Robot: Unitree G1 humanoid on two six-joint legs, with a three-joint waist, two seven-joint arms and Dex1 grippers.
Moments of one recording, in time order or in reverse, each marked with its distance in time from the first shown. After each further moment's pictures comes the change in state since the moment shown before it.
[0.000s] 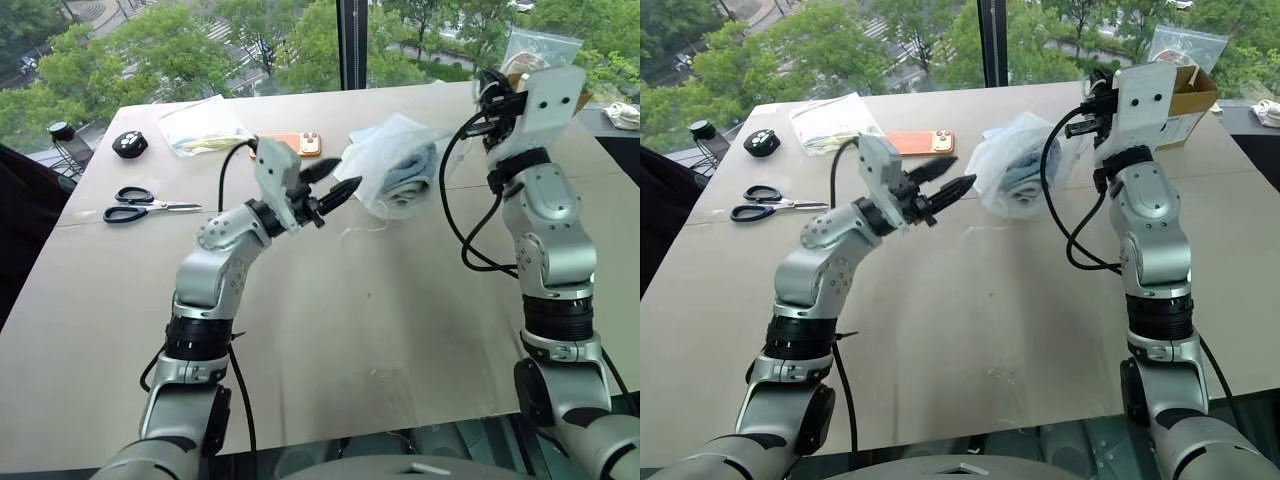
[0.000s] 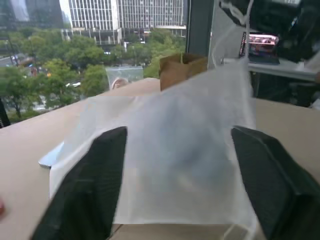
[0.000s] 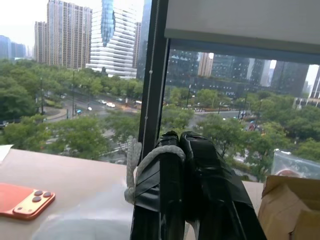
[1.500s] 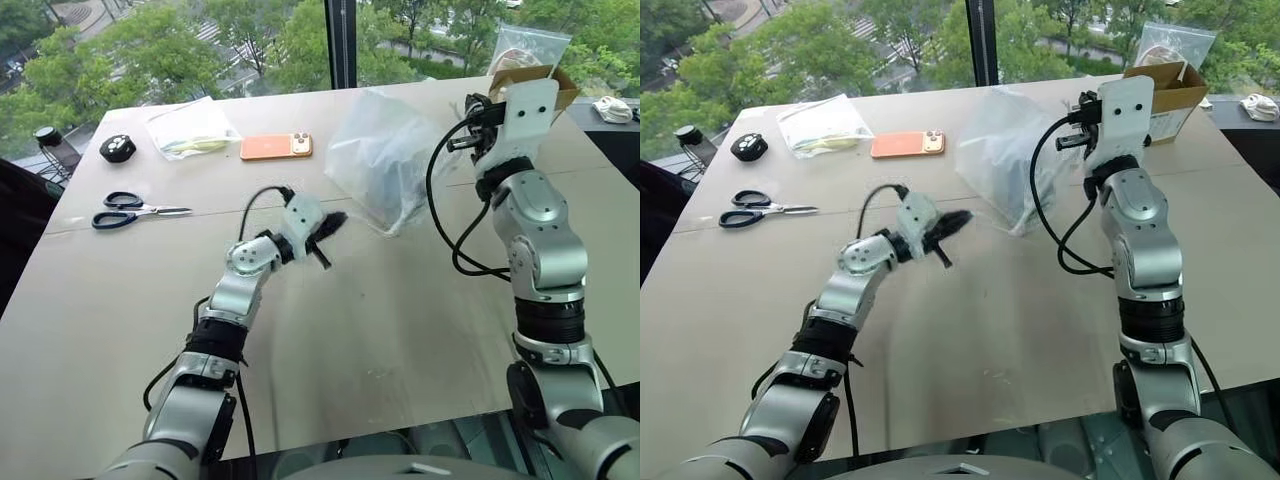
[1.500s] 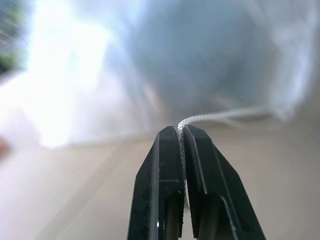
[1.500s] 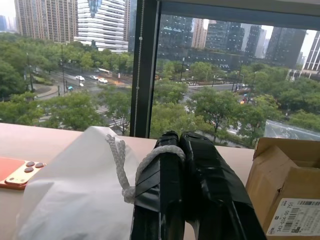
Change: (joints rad) left arm -0.035 -0.022 -0.107 0.446 0.409 -0.569 0.145; right arm 0.007 0.014 -0.001 0.007 -0.043 0.087 -0.014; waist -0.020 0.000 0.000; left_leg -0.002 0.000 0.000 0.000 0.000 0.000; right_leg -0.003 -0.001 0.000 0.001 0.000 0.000
